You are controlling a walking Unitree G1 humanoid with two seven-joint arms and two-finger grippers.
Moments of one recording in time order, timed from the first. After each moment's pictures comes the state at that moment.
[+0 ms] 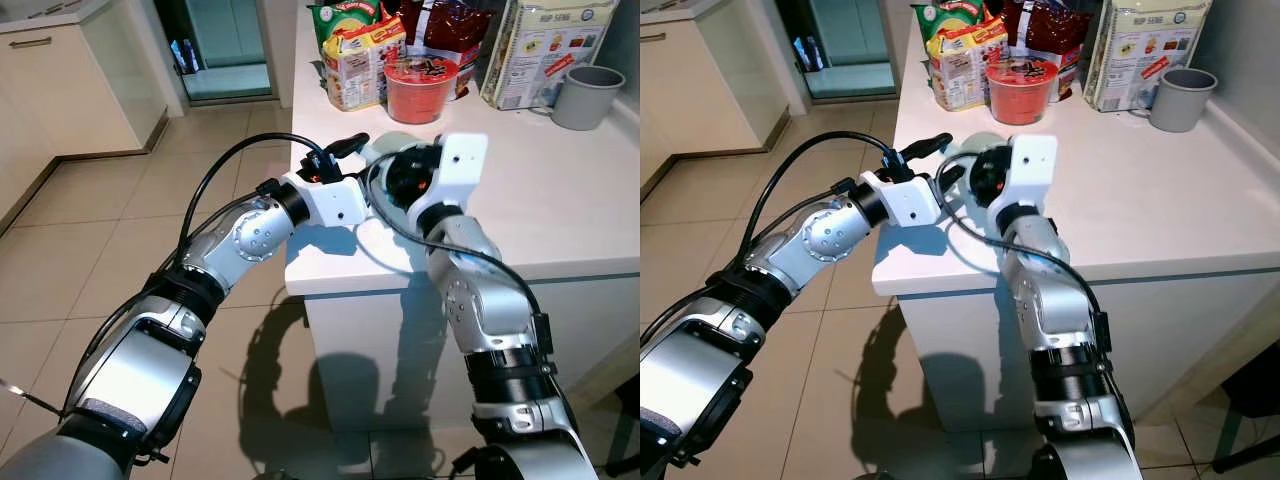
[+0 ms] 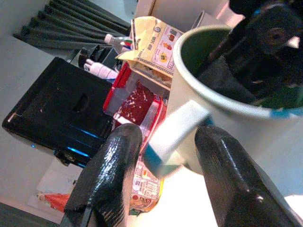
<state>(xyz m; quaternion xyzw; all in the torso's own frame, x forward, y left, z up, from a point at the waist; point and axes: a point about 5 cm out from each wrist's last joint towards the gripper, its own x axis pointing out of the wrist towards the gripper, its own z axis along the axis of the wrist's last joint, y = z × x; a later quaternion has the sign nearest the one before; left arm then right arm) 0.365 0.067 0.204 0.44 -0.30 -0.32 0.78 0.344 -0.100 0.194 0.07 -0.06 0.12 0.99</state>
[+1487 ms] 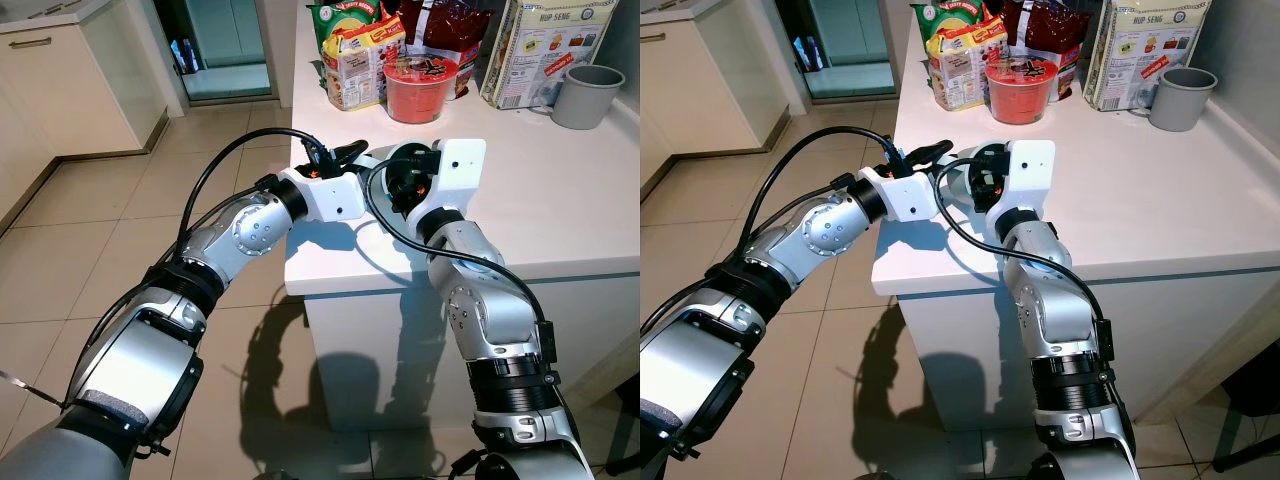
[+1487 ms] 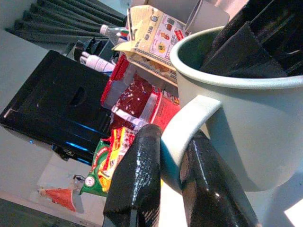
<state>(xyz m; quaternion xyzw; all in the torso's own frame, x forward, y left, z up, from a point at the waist) 0.370 0.067 0.205 0.46 -0.29 -0.32 0.78 0.338 -0.098 0.195 0.07 -0.05 0.13 0.99</state>
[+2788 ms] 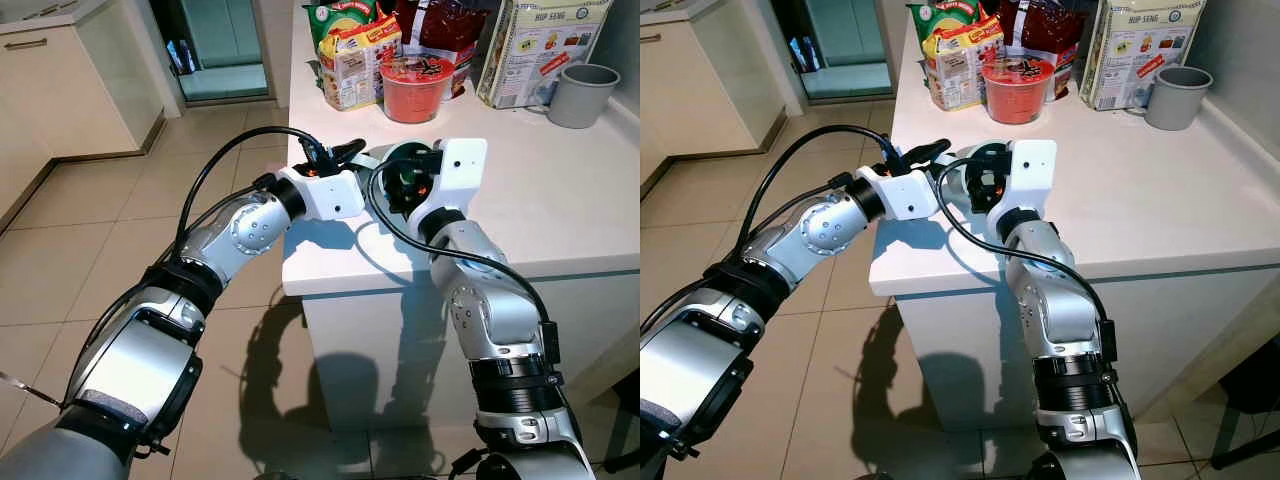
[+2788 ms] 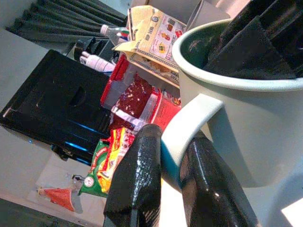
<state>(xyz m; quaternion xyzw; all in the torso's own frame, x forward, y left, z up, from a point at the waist) 0.371 0.068 0.206 0.45 -0.29 -0.32 0.78 0.337 -0.100 0.195 0.08 -0.04 0.14 0.99</state>
